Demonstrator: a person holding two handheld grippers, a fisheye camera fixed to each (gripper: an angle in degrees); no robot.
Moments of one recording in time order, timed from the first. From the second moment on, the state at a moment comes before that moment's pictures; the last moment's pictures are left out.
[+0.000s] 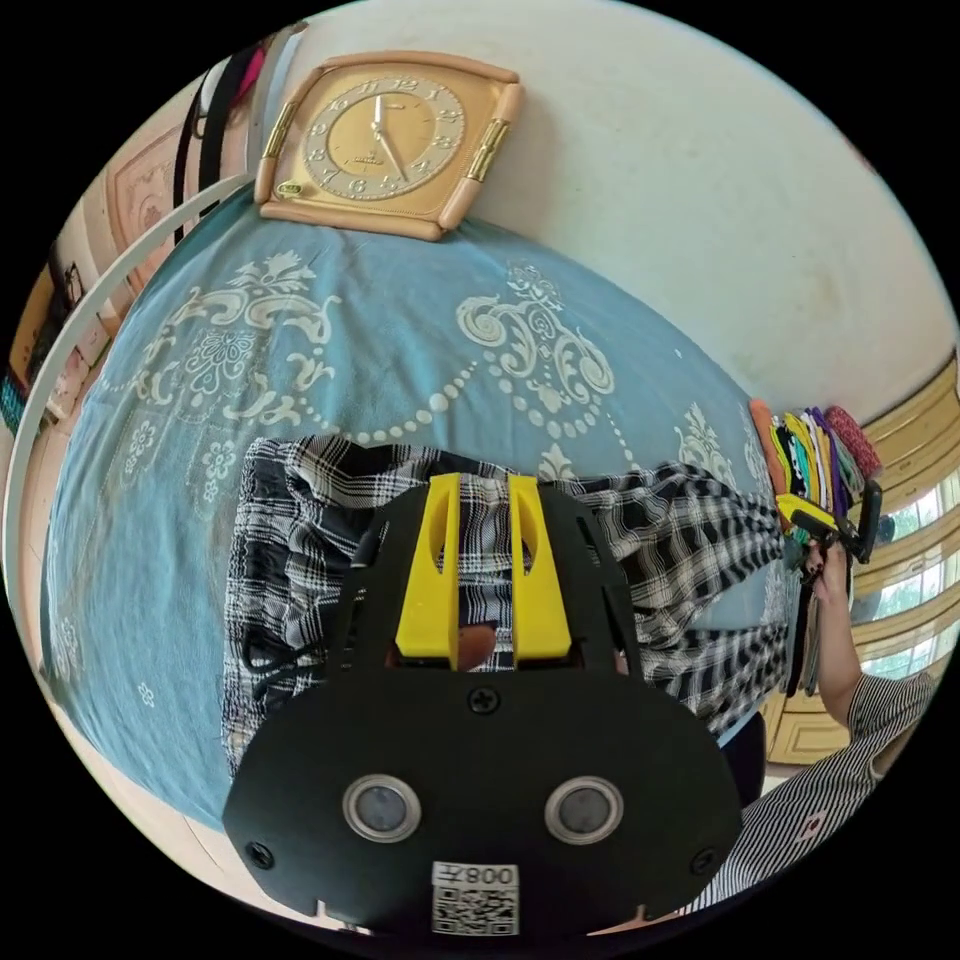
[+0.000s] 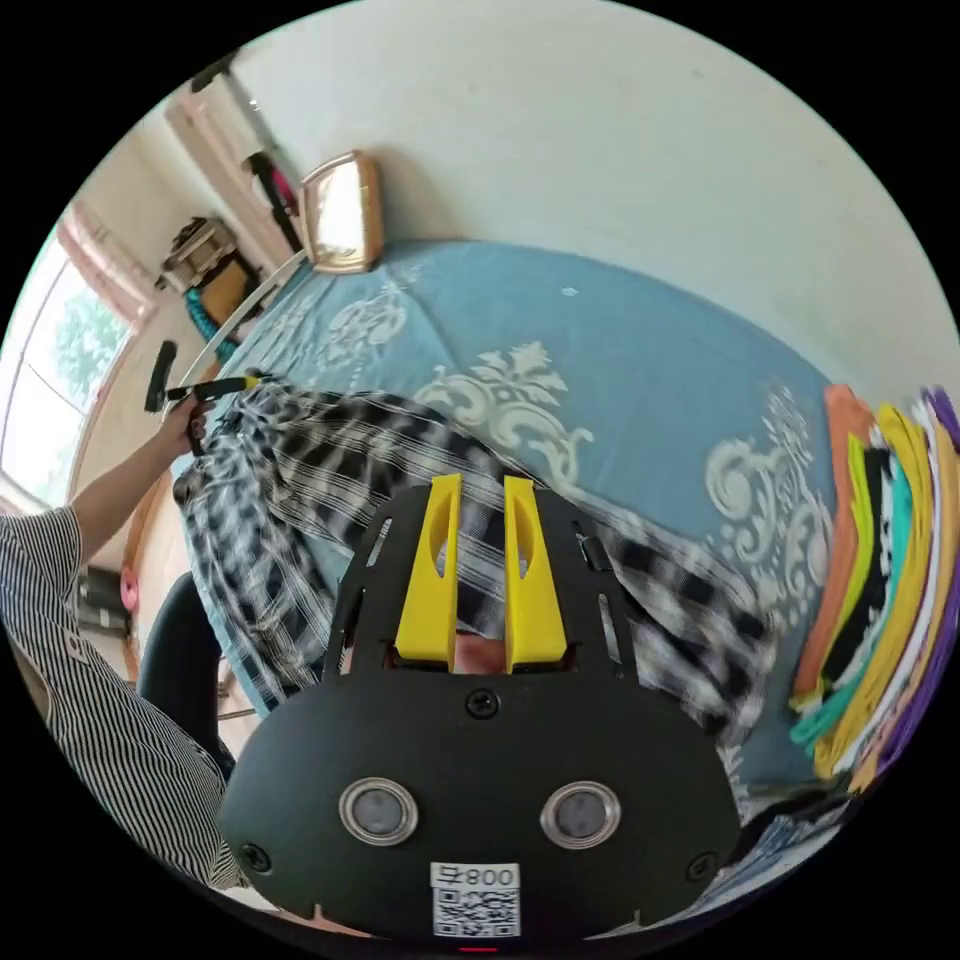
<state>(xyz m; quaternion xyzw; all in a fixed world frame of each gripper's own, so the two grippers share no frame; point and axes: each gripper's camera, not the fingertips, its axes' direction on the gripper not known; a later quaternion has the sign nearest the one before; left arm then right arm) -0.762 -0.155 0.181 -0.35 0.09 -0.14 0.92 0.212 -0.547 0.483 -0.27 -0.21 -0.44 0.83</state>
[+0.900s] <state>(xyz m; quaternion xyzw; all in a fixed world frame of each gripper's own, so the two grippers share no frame) -0.764 -0.179 0.195 -0.28 0.08 -0.12 0.95 -0.060 -0.436 0.517 -0.30 -0.16 -0.57 0.74</state>
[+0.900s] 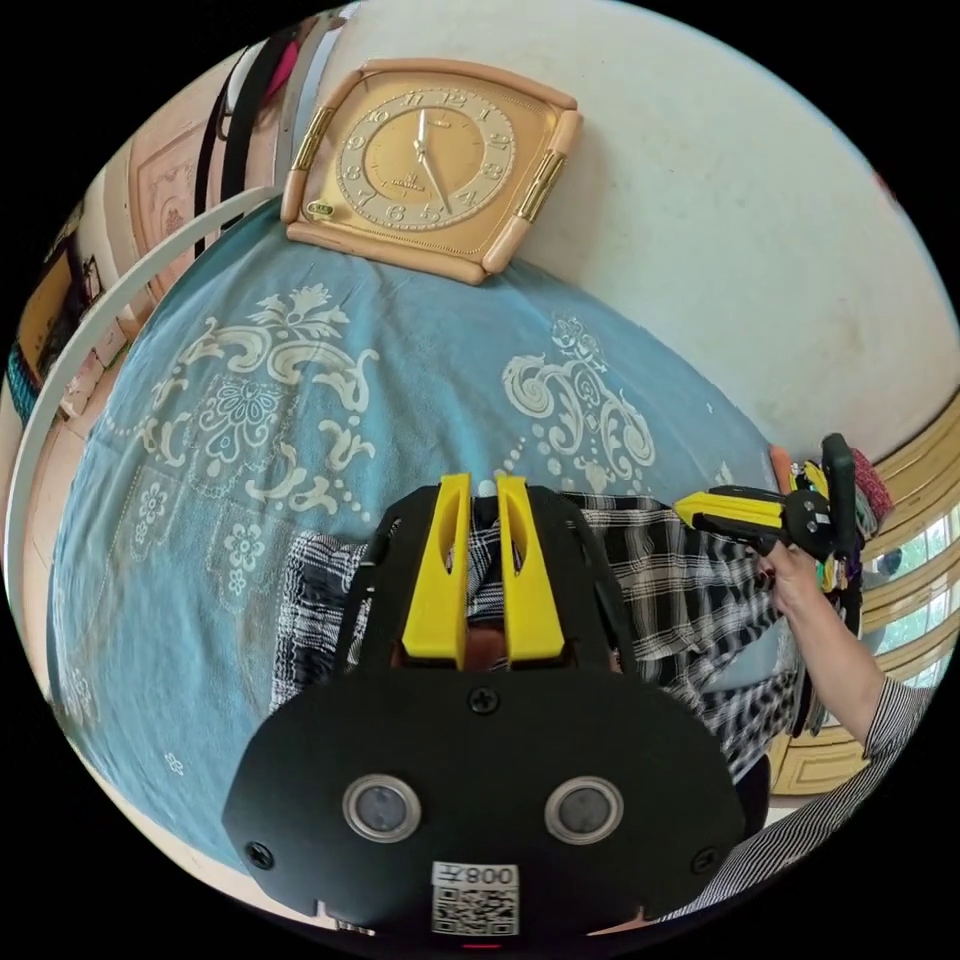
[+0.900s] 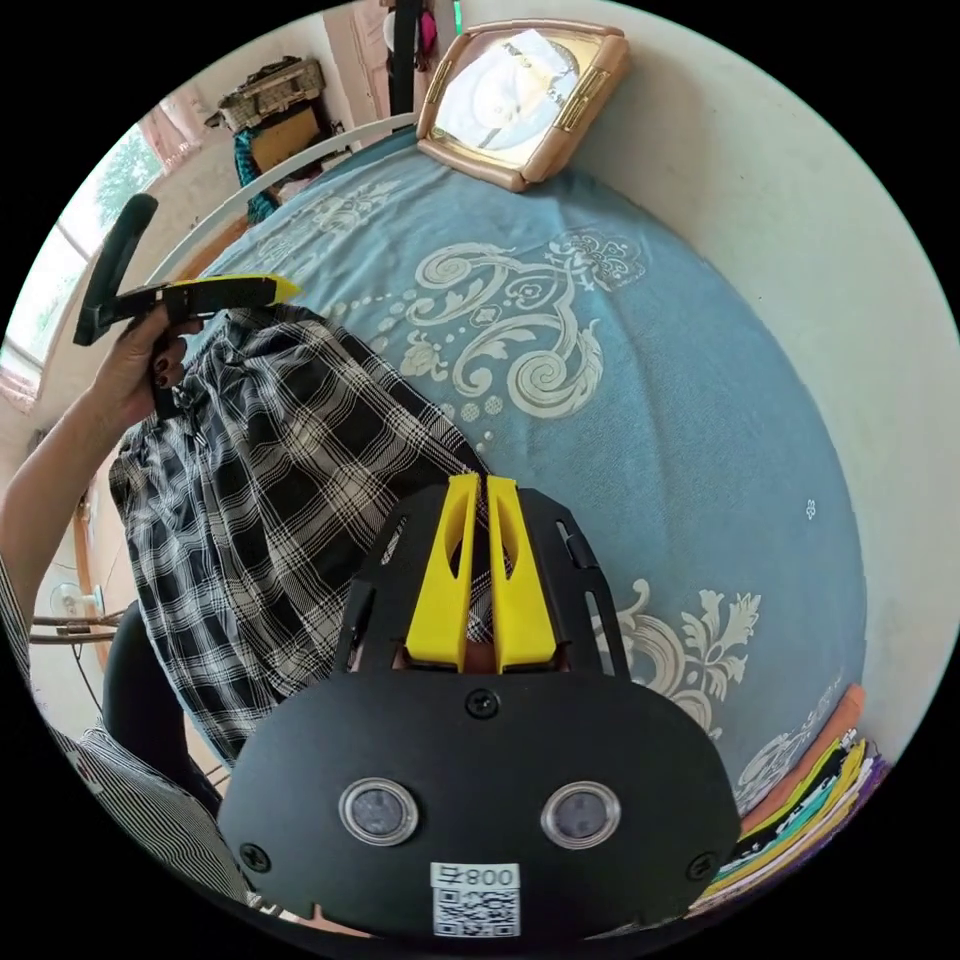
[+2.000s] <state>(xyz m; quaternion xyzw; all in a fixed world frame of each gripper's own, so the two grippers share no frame) -0.498 -0.182 0.290 -0.34 0.19 0.05 0.92 0.151 -0.444 0.519 -0.29 -0.14 -0.41 0.85</state>
